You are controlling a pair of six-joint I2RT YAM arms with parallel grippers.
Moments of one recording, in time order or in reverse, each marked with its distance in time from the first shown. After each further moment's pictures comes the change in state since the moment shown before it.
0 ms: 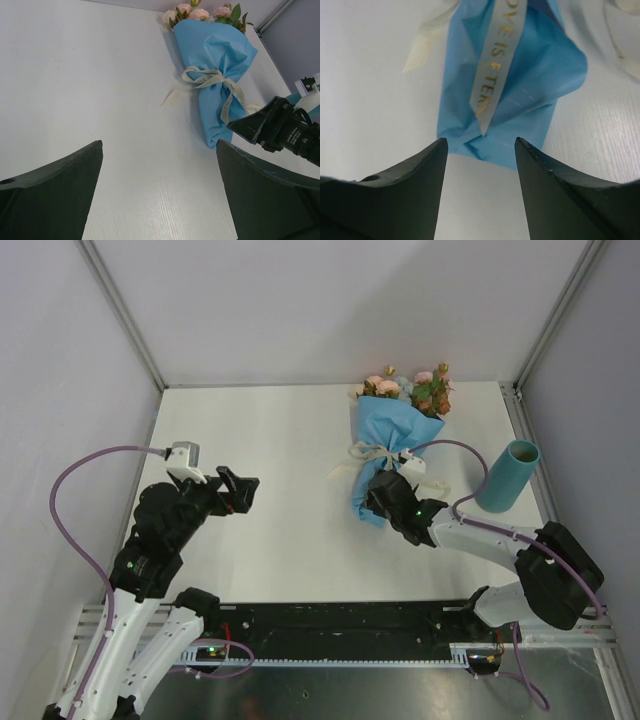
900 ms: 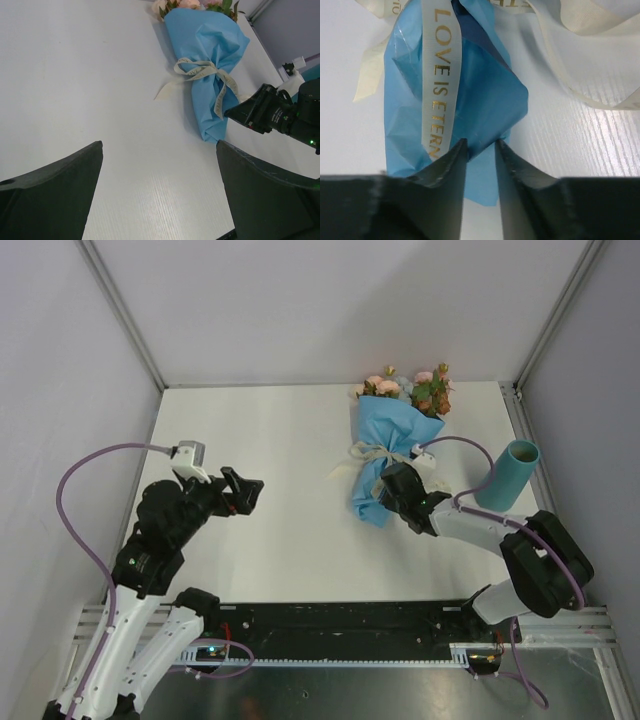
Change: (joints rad) left arm 0.000 0.015 0.000 -0.003 0.045 0.001; right arm -0.144 0.092 -0.002 0.015 -0.034 -0.041
